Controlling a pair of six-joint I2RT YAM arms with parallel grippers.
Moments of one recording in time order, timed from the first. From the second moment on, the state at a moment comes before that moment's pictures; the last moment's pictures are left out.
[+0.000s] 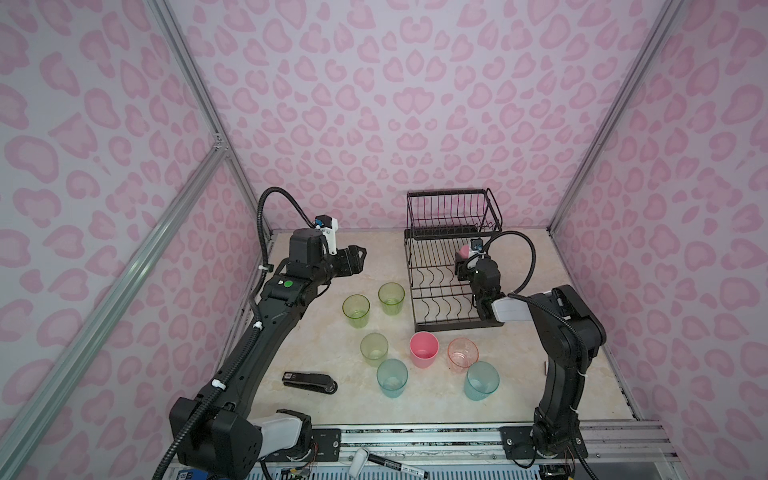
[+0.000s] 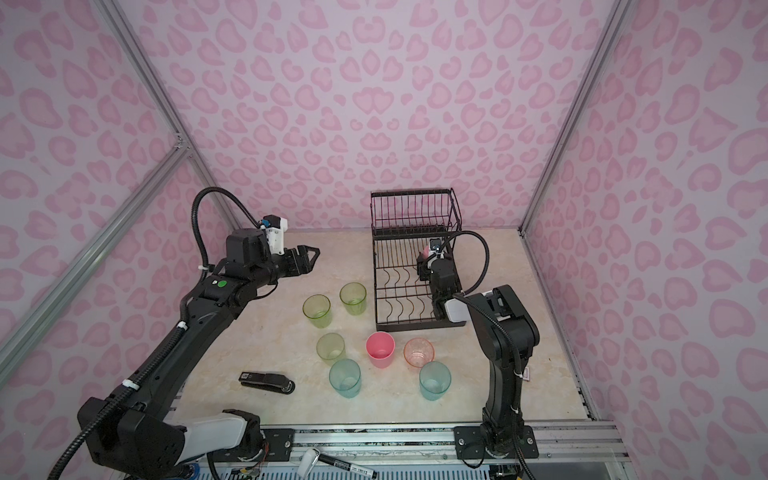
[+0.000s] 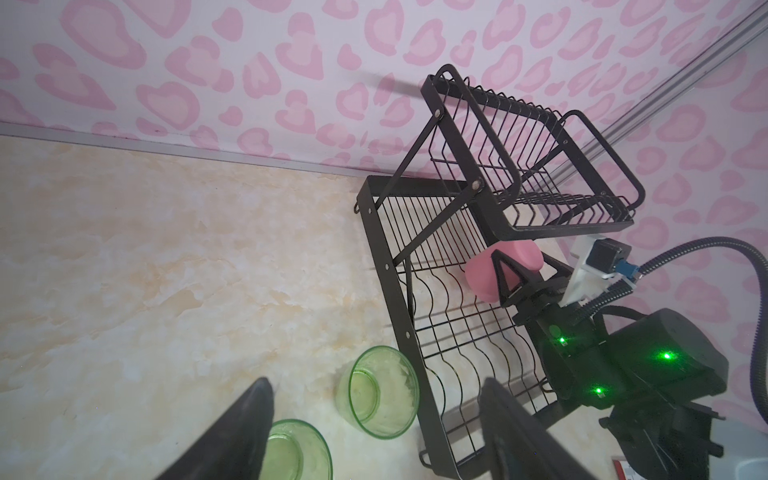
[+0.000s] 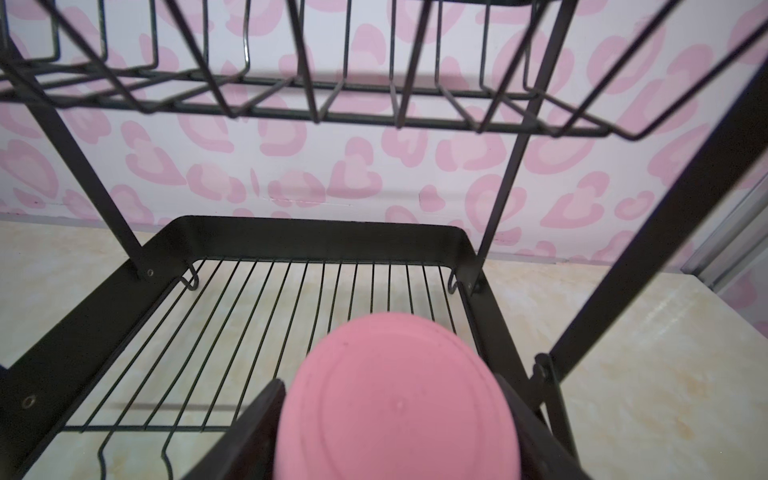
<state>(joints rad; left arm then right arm) -0.25 1.28 1.22 -0.43 0.21 -0.36 0.32 1.96 0.93 0.85 0.27 0.02</state>
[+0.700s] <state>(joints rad) -0.25 1.29 1.22 -0.42 0.21 -0.36 0.33 1.91 0.93 0.67 0.31 0.05</state>
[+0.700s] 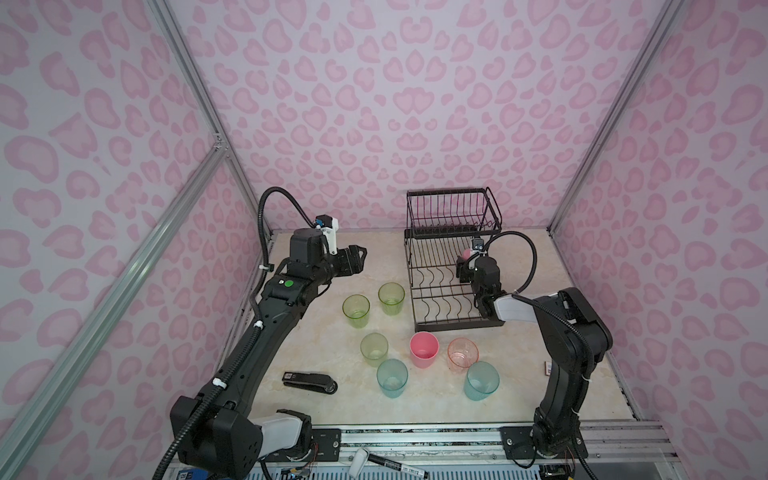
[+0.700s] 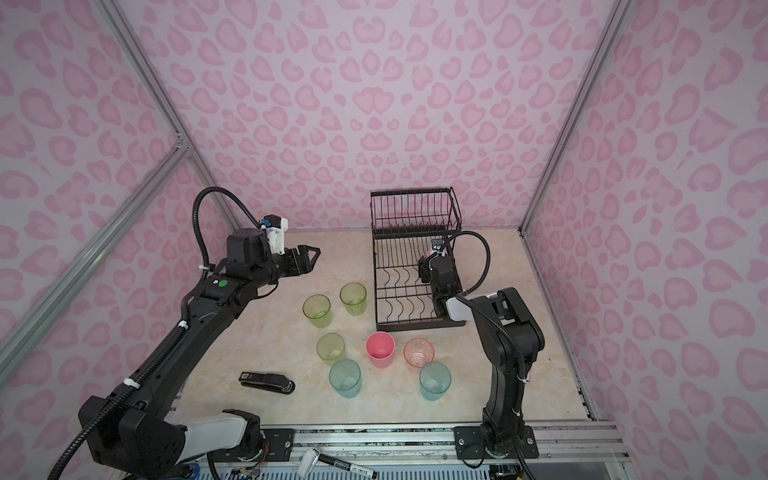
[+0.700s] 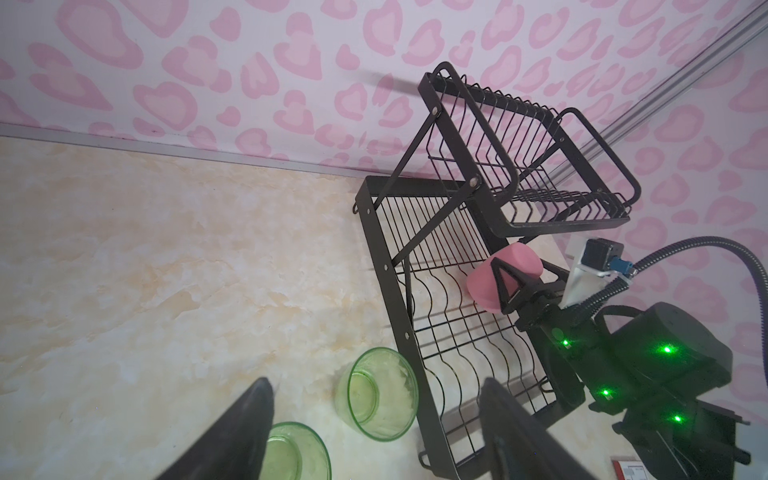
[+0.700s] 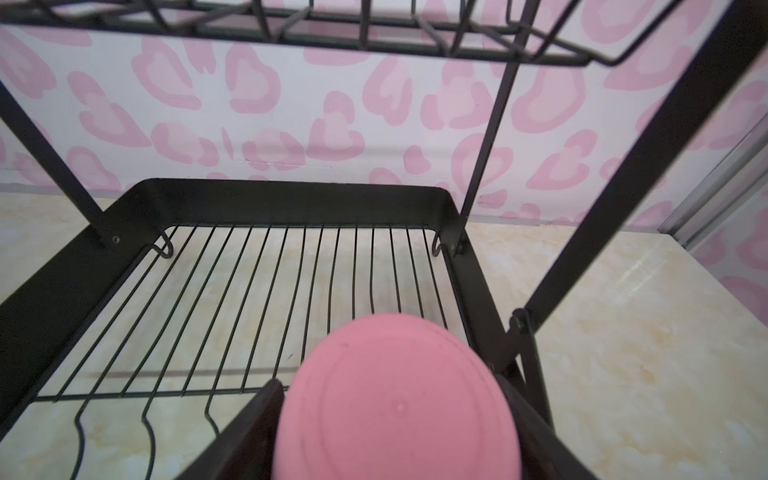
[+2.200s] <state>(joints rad) -0.25 1.29 1.21 -0.40 0.23 -0.37 0.39 1.63 0.75 0.51 0.39 0.14</state>
